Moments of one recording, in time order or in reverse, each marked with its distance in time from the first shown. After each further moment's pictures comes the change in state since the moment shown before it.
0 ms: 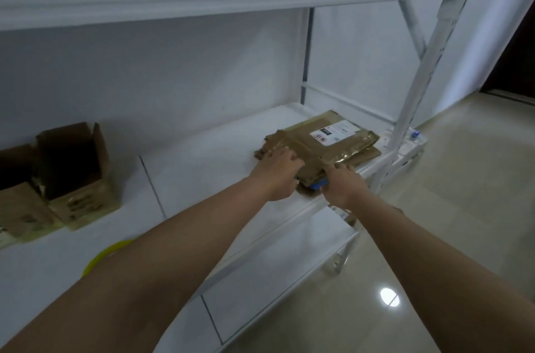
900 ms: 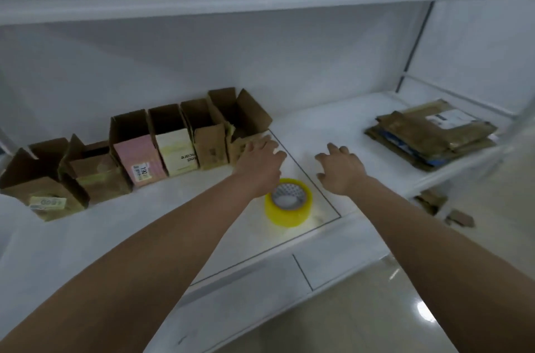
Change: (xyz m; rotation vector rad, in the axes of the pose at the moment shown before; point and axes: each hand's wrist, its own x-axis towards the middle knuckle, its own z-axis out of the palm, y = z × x) left_hand -0.328 -0.187 -0.027 0.150 0.020 -0.314; right_hand -0.114 -0.322 0.028 -0.250 0.002 -0.339
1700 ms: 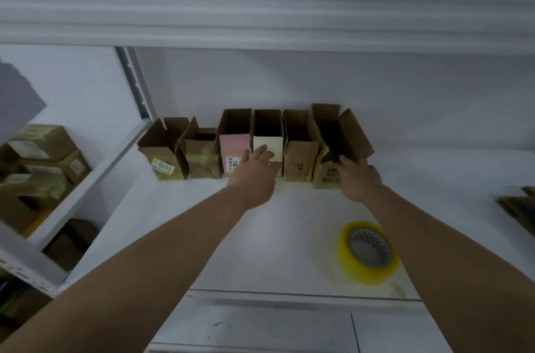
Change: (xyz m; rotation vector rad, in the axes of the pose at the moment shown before) left_hand -0.073 -0.121 0.011 0.133 -0.005 -0.441; right_hand 0.129 -0.107 -0.004 -0.065 -0.043 -0.333
